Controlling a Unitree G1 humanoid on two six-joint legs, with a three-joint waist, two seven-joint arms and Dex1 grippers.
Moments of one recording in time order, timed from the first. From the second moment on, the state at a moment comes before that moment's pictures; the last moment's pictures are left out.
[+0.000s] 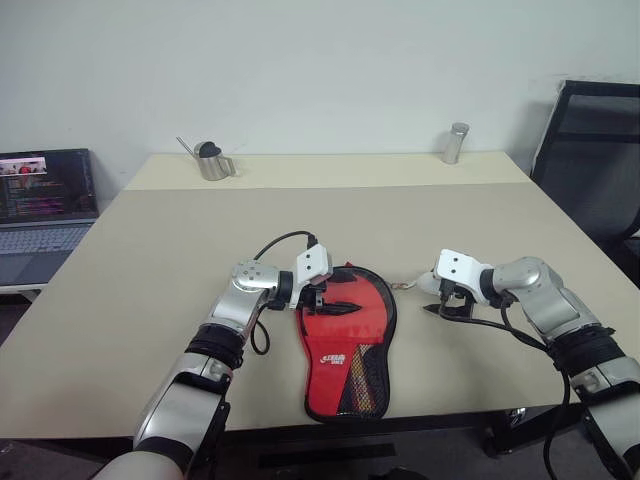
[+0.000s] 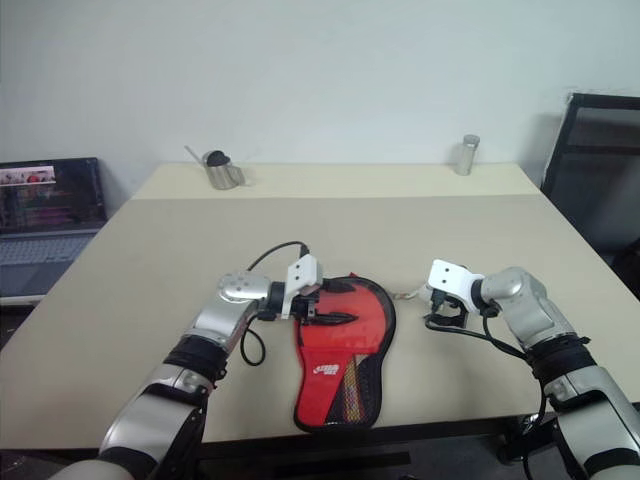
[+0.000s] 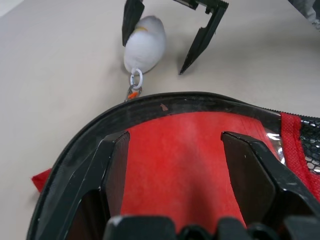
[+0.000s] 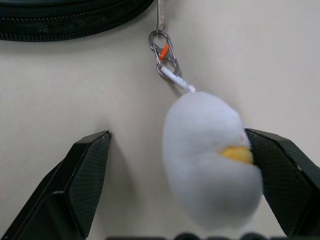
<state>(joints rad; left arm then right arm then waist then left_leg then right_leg) -0.86 0.35 -0.19 0.71 -0.06 -0.13 -1.25 -0.77 -0.69 0.33 0.45 -0.14 0.14 0.98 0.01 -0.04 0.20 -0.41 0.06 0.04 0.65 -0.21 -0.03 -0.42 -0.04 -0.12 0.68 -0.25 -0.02</state>
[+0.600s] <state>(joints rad) -1.02 0.26 -0.24 1.08 0.07 -0.32 -1.22 -0.79 -0.65 0.34 0.50 -0.21 0.12 0.94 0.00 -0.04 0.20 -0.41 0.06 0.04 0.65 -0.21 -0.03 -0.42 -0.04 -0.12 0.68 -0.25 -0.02</state>
